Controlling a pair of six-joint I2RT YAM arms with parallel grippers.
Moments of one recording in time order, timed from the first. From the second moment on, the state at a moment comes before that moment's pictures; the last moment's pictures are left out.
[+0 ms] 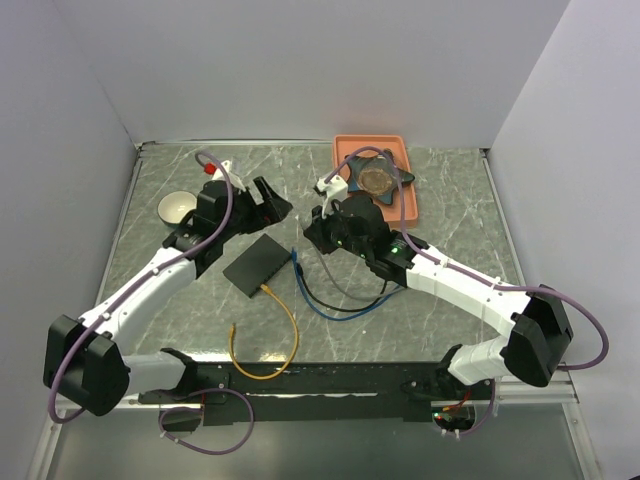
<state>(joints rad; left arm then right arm) -0.46 1.24 0.95 -0.10 0.08 -0.74 0.83 1.36 1.07 -0.09 0.04 0.21</state>
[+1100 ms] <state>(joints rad) -0.22 1.57 0.91 -0.20 0.01 -0.72 0.99 1.81 1.19 -0.16 -0.06 0.18</state>
